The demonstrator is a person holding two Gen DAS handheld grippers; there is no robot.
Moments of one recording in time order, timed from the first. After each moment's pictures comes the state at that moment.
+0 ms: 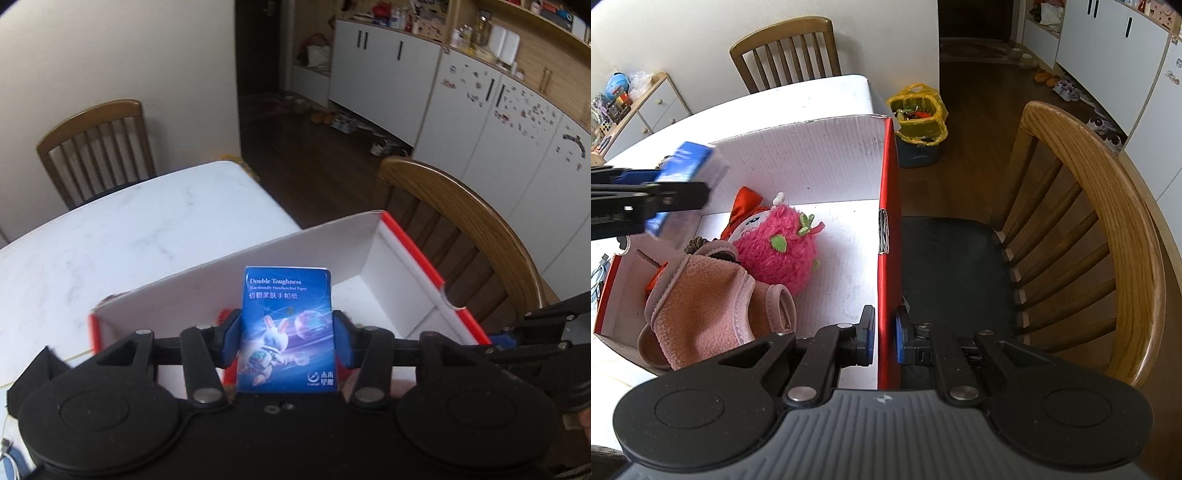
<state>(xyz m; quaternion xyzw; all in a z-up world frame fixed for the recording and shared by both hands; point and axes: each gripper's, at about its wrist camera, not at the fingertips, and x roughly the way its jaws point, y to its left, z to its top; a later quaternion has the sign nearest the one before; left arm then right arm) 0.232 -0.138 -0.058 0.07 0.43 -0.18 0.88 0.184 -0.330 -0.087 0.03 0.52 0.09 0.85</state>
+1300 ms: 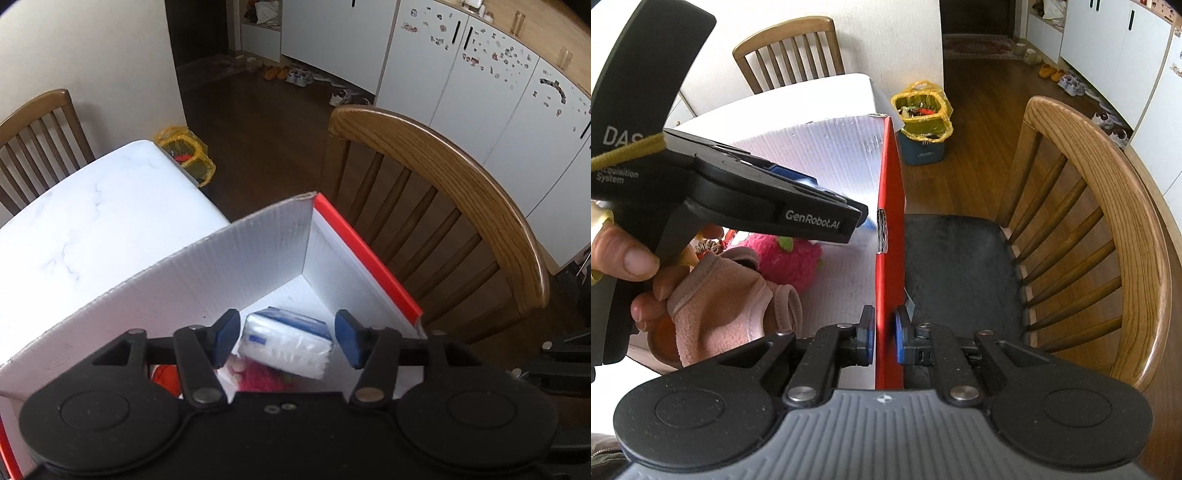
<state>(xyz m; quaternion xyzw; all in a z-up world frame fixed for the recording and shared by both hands) 0.278 -0.201 -0.102 0.12 0.49 -0.23 0.83 0.186 -0.332 -0.089 0.04 0.52 0.09 0.85</state>
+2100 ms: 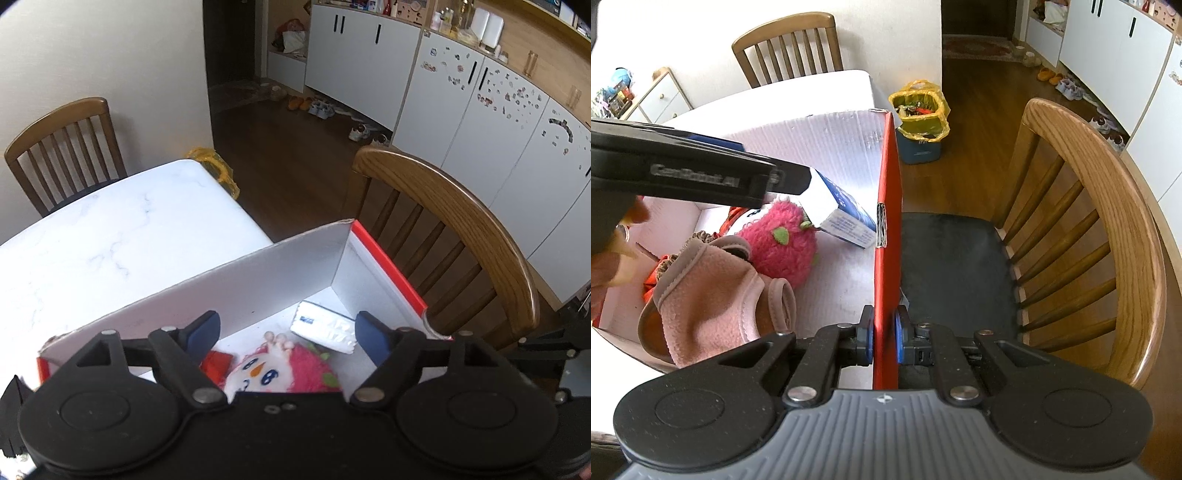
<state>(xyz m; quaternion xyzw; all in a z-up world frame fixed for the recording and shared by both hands) 0.256 -0.167 -0.066 0.08 0.45 -0.20 0.87 0.183 -0.330 -0.090 0.02 0.52 0.09 0.85</state>
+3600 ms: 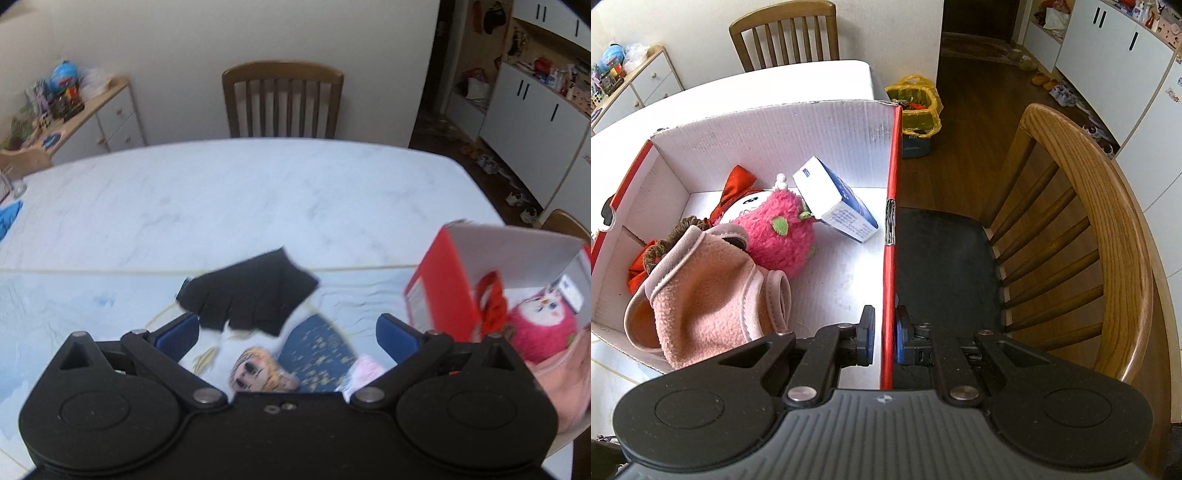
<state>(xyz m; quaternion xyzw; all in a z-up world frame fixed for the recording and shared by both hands) 0.190 0.101 -0.070 -0.03 0.44 0.05 0.89 0.187 -0.312 -0.091 -0.02 0.54 0.07 0.84</state>
